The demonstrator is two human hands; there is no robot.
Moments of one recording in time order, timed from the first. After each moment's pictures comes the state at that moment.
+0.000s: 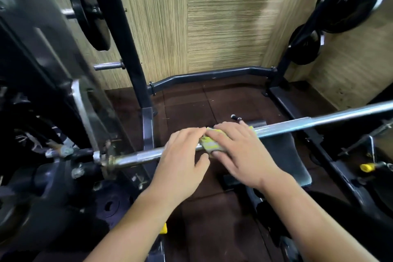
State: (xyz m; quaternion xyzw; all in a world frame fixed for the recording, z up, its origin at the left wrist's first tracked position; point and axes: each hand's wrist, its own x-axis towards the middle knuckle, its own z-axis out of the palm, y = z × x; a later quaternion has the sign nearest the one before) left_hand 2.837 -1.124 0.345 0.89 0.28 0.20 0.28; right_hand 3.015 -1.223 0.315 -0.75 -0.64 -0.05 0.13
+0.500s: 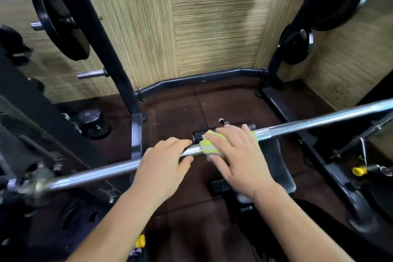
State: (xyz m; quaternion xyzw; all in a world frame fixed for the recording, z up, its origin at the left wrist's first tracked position) left_hand 2.942 -1.155 0.344 0.93 0.33 0.10 0.15; right_hand 3.117 -1.282 0.299 -0.76 -0.59 -0.12 0.23
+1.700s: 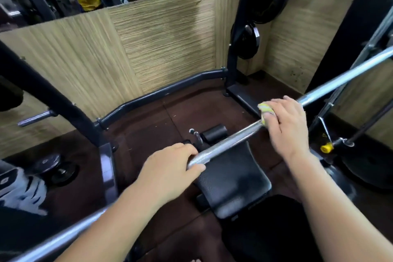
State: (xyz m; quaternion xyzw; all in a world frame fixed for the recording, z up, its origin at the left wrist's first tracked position) left_hand 3.111 -1.196 0.368 0.97 0.19 -0.01 0.13; right_hand 3.359 -1.390 0.299 -0.87 -0.32 -0.22 0.32
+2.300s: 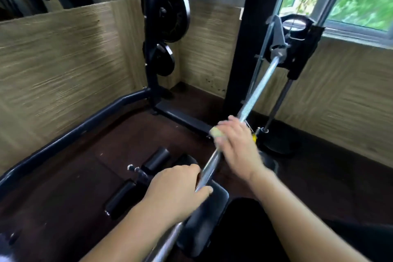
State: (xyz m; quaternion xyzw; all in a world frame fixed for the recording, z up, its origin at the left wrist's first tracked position) left_hand 3.238 -1.191 0.366 0.99 -0.07 -0.09 0.12; right_hand 3.349 -1.376 0.306 -0.91 -0.21 -0.17 0.30
